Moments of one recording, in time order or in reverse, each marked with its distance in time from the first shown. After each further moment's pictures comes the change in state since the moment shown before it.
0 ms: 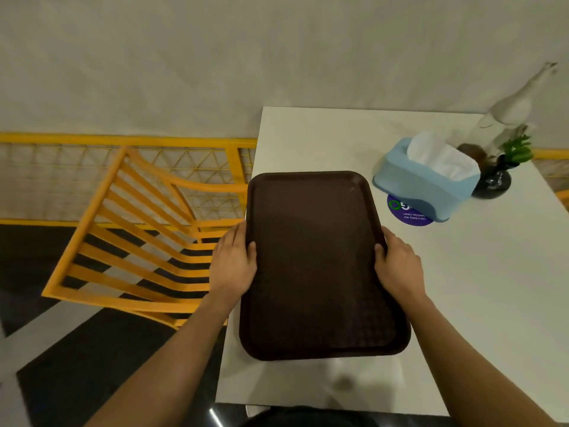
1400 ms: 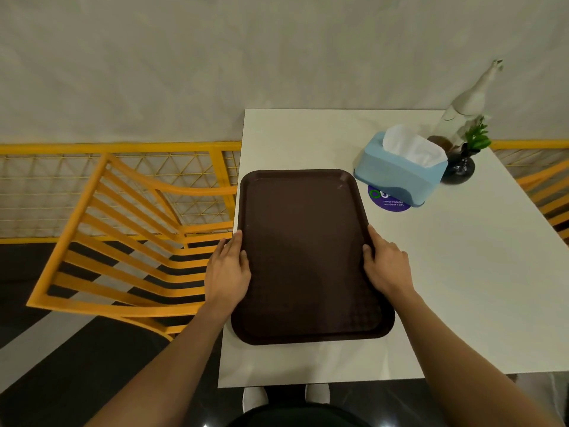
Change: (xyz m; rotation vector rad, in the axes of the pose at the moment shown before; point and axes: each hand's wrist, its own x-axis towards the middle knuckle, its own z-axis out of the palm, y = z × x) left_hand -0.042 -0.012 0.023 -0.024 -0.002 -0.004; right_hand -0.038 0.014 -0.007 -0.068 -0.040 -0.039
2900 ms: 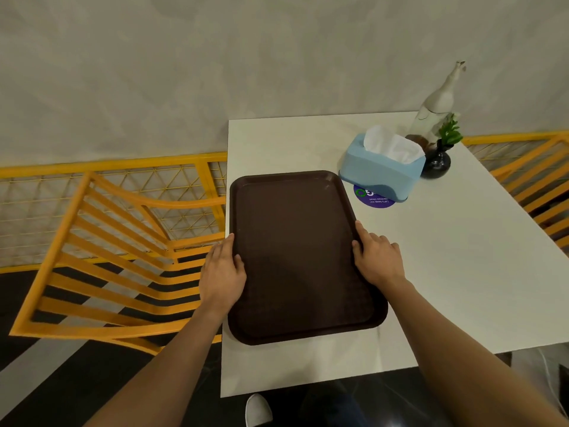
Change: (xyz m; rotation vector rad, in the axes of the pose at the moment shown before) left_hand 0.010 -0.001 -0.003 -0.062 -0.018 0.036; right_hand 0.005 0.000 0.001 -0.172 -0.028 0.026
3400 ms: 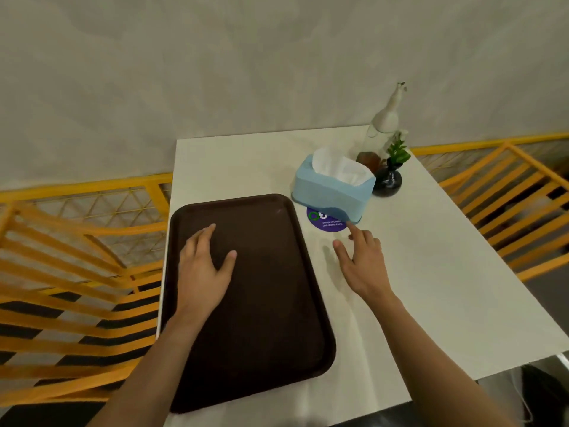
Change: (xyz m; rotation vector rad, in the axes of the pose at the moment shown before) left_hand 0.045 0.116 0.007 -0.156 0.071 0.104; right_hand 0.036 0.062 -0.041 0.373 0.260 0.075
